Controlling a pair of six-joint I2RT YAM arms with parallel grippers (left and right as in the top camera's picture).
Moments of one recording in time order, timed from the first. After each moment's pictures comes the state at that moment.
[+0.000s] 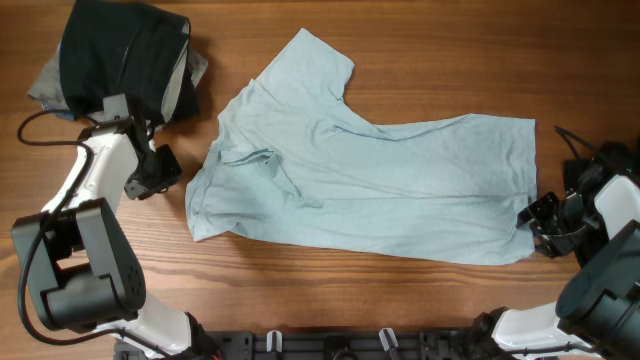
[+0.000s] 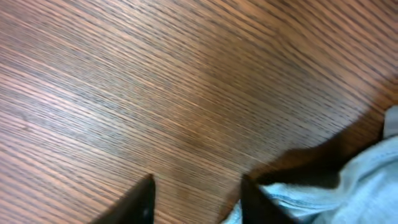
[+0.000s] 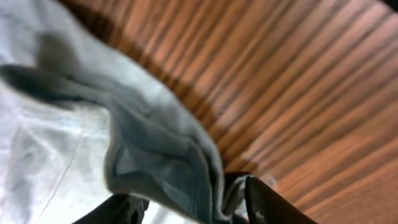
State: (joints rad) left arm 0.22 1.78 1.11 -0.80 -0.05 -0.28; right arm -0.61 1.67 0.92 -0.94 -0.09 0.36
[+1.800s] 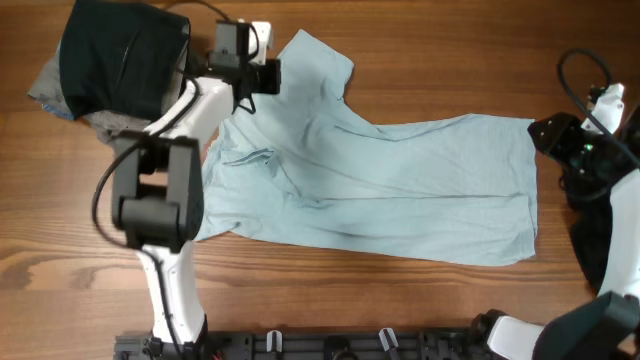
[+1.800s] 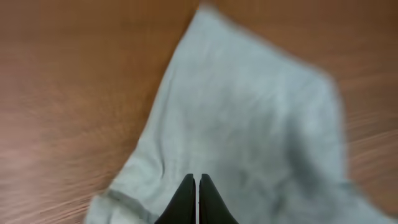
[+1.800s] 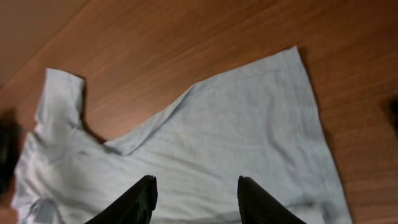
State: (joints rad) left arm -0.18 2.17 1.57 -0.25 0.26 -0.10; right arm -0.51 1.45 1.16 -0.76 -0.49 0.07
